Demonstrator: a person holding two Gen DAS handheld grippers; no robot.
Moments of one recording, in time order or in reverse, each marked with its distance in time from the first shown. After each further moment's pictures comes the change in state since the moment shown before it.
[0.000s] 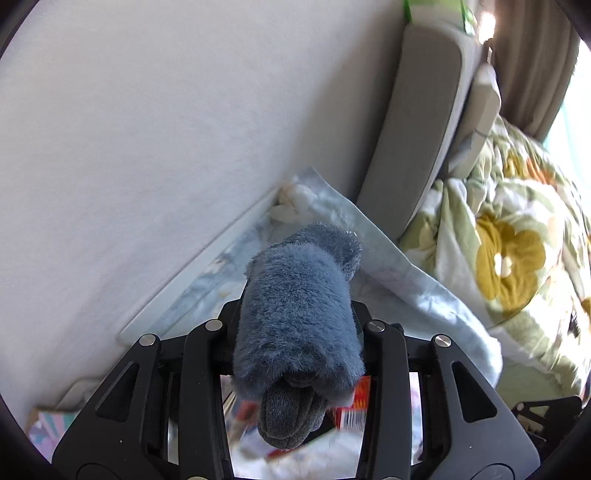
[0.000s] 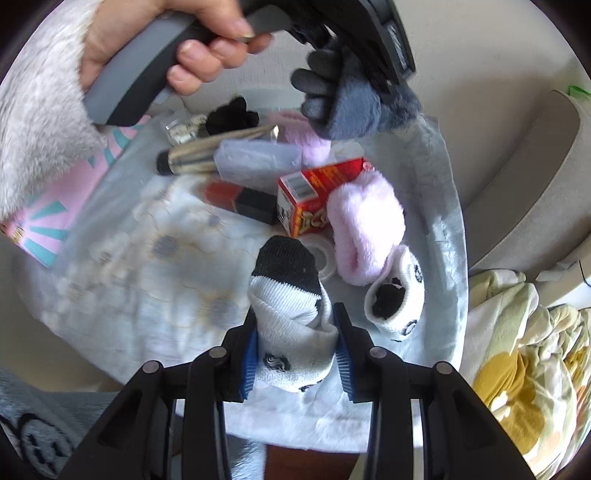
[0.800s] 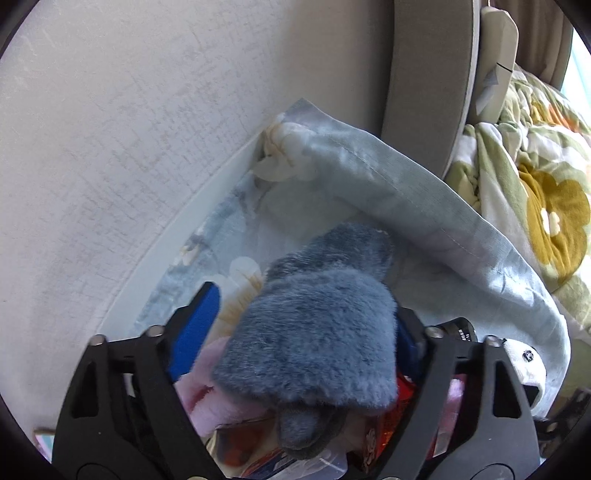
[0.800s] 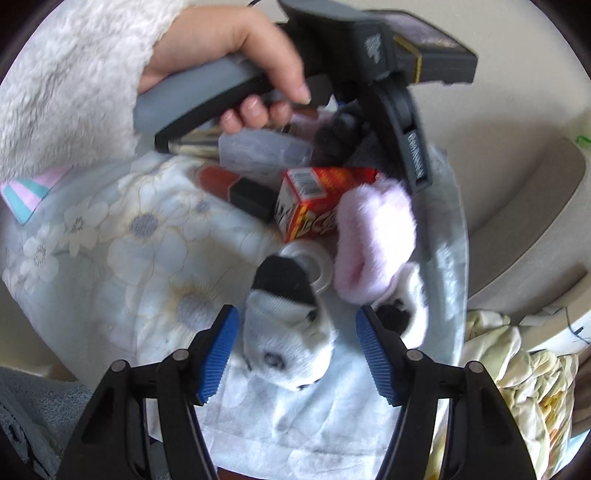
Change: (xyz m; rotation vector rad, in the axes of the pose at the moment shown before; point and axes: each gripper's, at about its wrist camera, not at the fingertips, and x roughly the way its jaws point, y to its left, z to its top) left arm 0.097 -0.025 -0.030 0.140 0.085 0.095; right arm 0.038 0.018 -0.023 -0.147 -0.106 -0.103
